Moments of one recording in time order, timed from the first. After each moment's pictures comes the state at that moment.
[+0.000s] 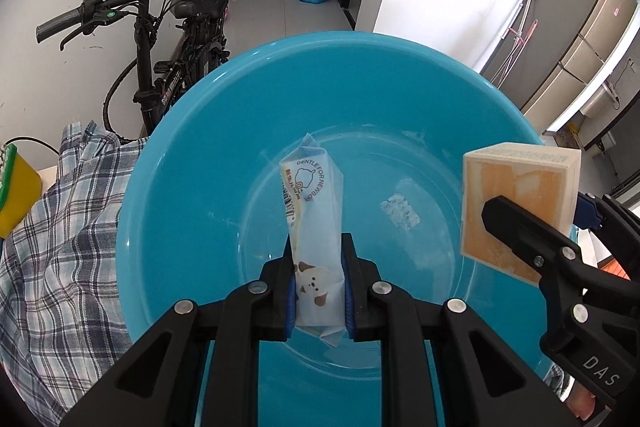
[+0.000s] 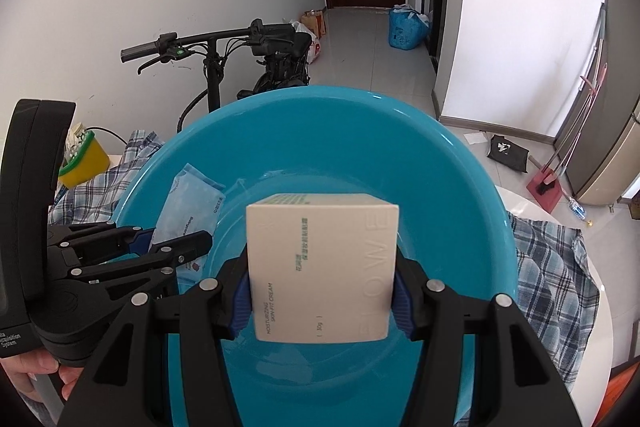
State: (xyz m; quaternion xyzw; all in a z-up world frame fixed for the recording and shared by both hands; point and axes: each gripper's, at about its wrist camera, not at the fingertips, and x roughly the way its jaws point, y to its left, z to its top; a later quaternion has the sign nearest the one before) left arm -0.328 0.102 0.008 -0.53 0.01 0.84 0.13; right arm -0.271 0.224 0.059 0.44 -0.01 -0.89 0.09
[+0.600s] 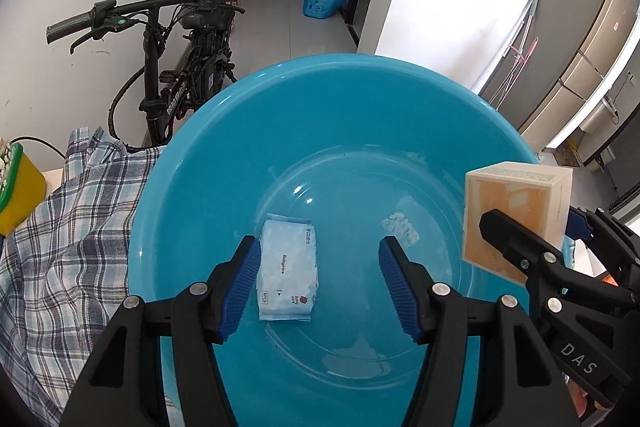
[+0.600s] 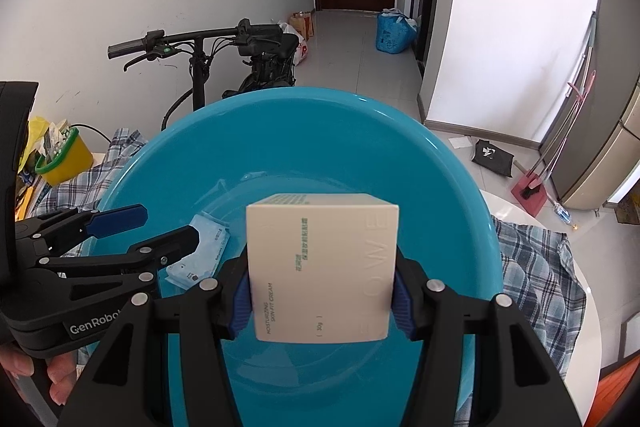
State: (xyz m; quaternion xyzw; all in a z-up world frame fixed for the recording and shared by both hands) left arm -0.327 0.096 0.019 -0.50 -0.01 0.86 0.12; right arm -0.276 0.225 0.055 0.44 0.01 -0.89 0.07
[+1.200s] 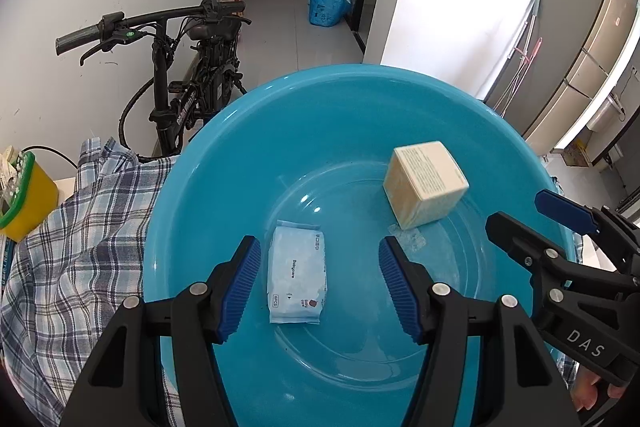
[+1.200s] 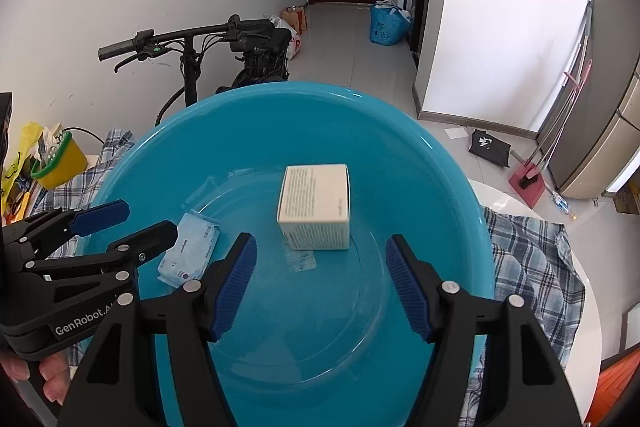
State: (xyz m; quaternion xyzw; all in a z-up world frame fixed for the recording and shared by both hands) left arm -0.322 0.097 0.027 -0.48 0.01 0.87 0.11; right arm -0.276 0.237 0.054 0.45 0.00 -0.89 0.06
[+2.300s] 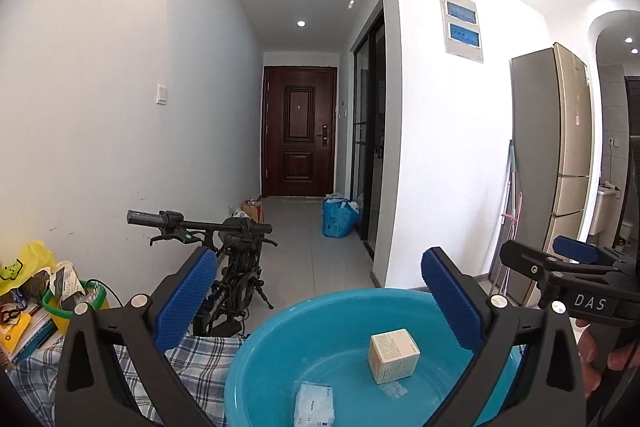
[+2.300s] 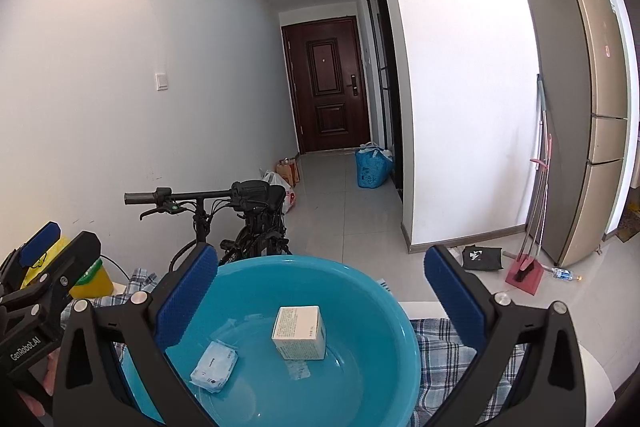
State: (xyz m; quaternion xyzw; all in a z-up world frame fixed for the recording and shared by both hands) left arm -0.199 0.062 0.152 -0.08 -0.01 0.99 0.08; right arm -0.202 0.270 0.149 0.17 -0.05 -0.98 0.03
